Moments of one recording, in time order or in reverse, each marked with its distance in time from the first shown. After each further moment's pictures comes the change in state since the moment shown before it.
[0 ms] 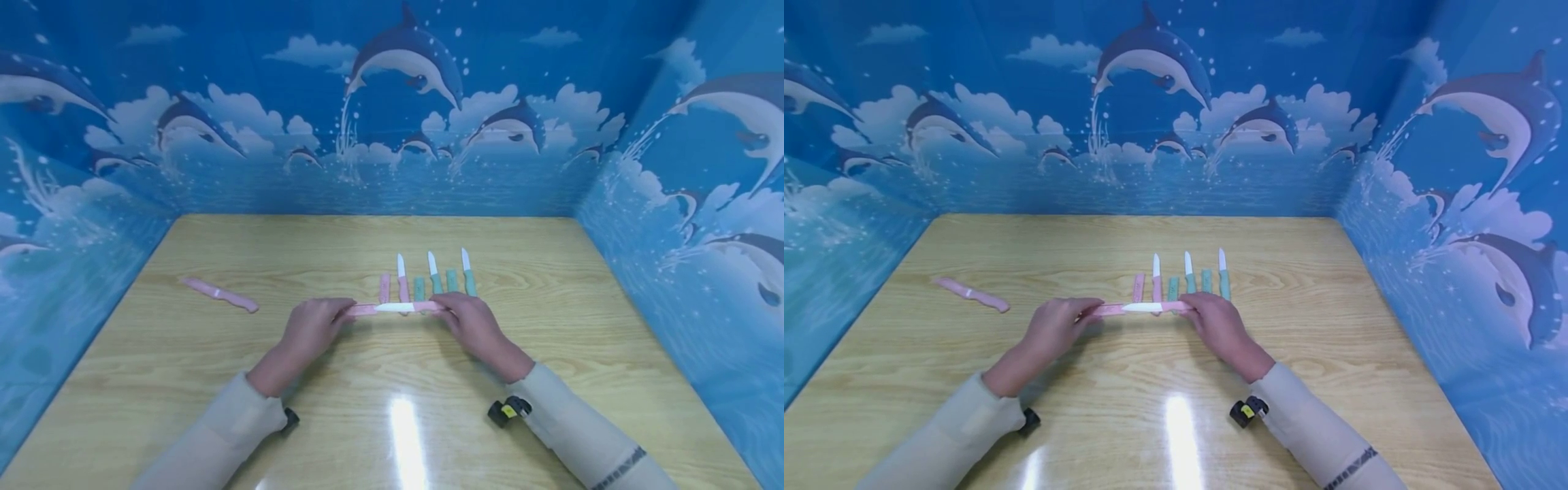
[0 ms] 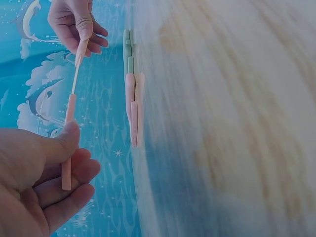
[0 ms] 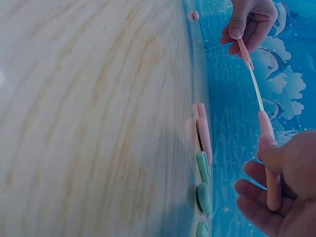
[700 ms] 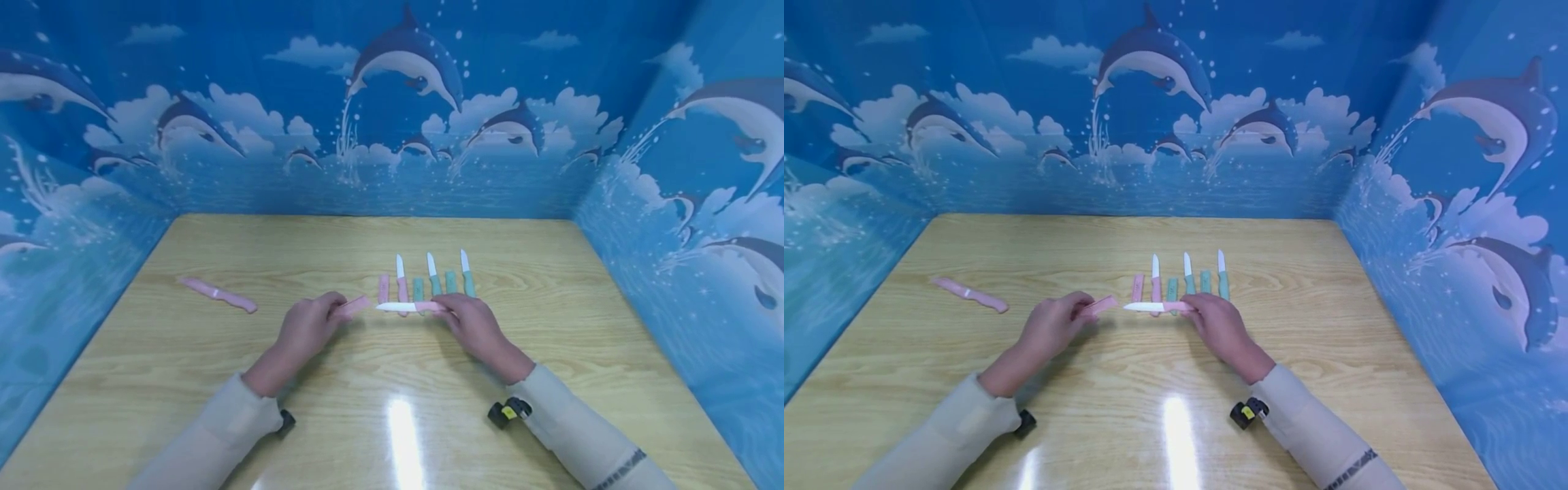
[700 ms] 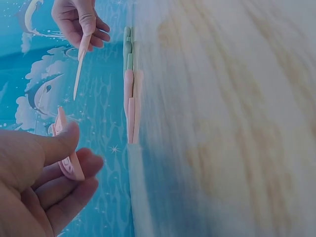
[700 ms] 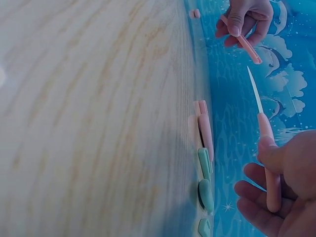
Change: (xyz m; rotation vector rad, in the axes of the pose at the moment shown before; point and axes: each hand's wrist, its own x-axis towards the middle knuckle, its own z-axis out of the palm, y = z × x) left_hand -0.002 -0.008 0.001 -0.063 0.017 -0.096; right_hand 0.000 0.000 -0.001 -0.040 -0.011 0.049
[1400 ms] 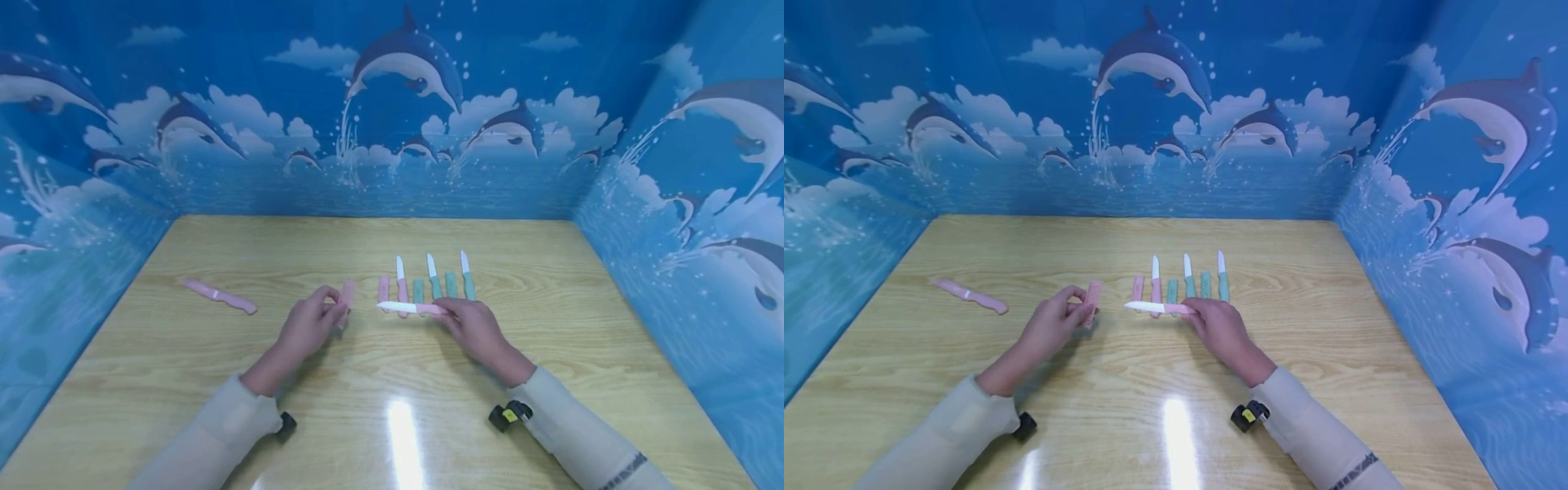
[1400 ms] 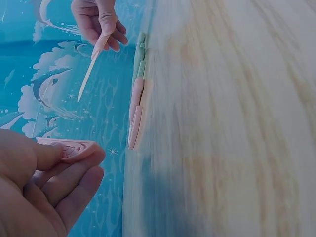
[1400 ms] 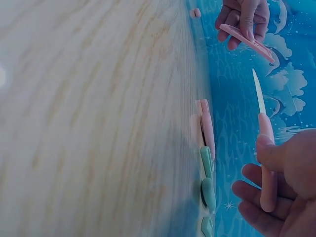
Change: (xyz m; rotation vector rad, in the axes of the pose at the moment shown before) left_hand 0.003 -0.002 -0.004 -0.372 -0.119 -0.184; right_hand -0.004 0.001 -0.001 0.000 -0.011 0.003
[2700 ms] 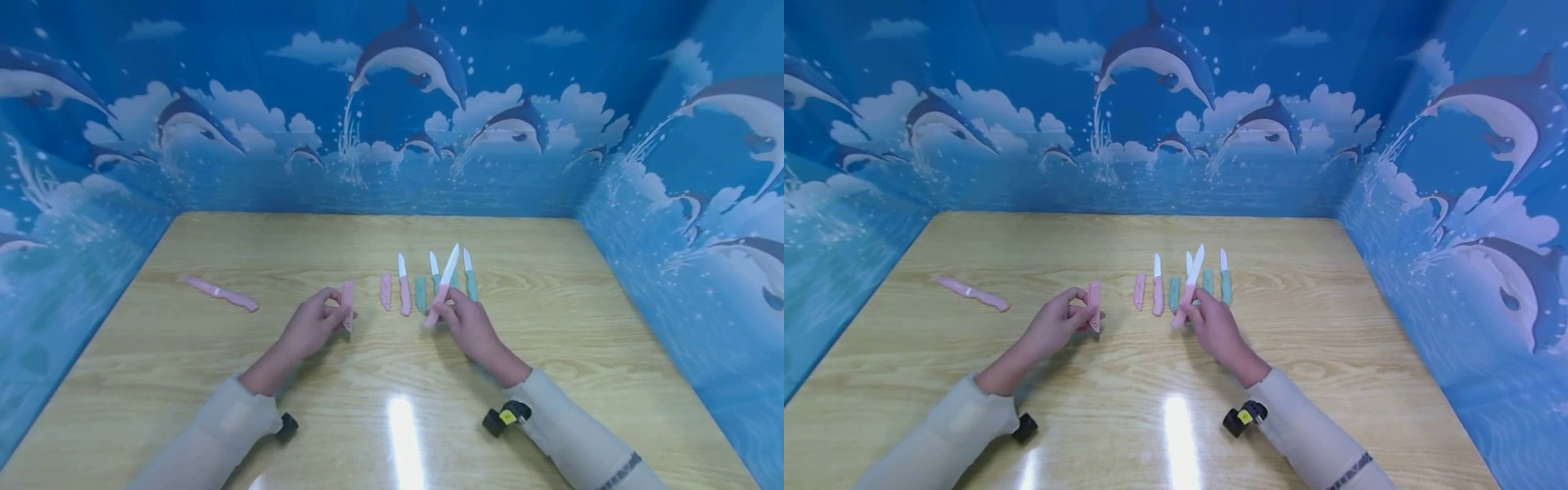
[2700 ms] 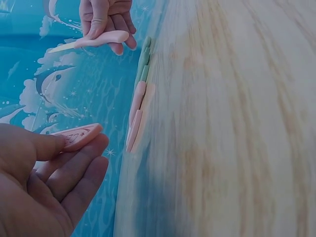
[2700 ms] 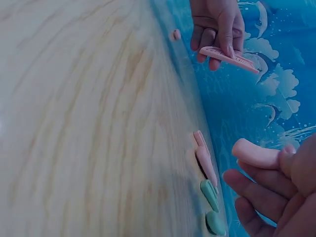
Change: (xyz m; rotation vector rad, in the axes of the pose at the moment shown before) left_hand 0.001 -0.004 0.000 -0.207 -0.121 -0.148; right_hand 0.006 -0.010 0.005 0.381 -0.072 0.247
